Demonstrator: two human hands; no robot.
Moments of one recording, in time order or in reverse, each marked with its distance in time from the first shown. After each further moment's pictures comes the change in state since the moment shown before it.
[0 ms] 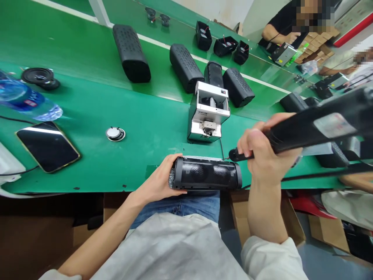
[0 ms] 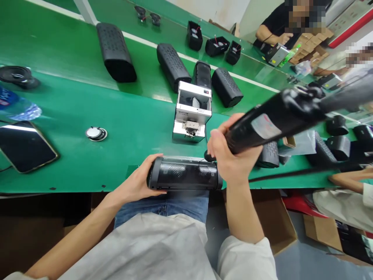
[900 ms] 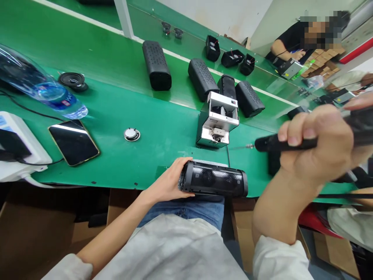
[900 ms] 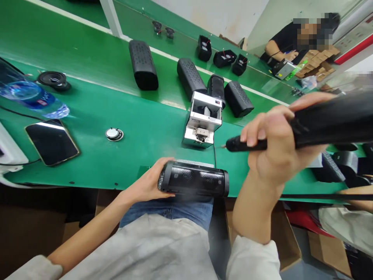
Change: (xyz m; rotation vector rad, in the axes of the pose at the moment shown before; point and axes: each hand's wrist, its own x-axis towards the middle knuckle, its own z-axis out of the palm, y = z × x) left_hand 0.001 0.000 0.001 -0.031 0.013 0.047; right_hand 0.050 -0.019 0.015 -0.062 0.197 -0.215
